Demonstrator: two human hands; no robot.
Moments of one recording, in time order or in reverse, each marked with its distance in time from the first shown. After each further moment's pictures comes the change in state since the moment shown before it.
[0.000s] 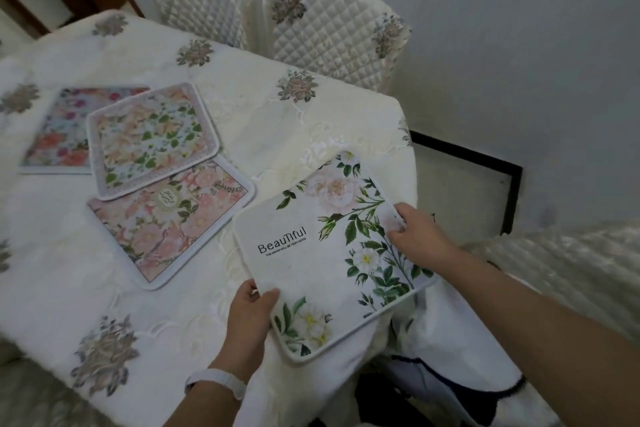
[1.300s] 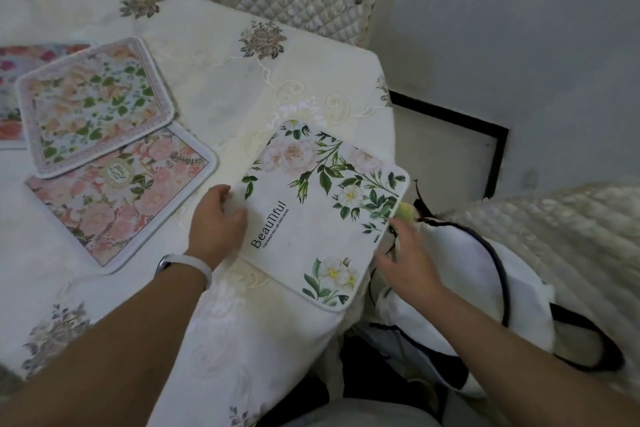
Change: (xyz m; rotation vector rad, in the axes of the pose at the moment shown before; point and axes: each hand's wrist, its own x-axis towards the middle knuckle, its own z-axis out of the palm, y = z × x) left_hand 0.092 0.053 0.030 0.779 0.058 0.470; right_hand -0.050 0.079 0.059 0.136 0.158 0.060
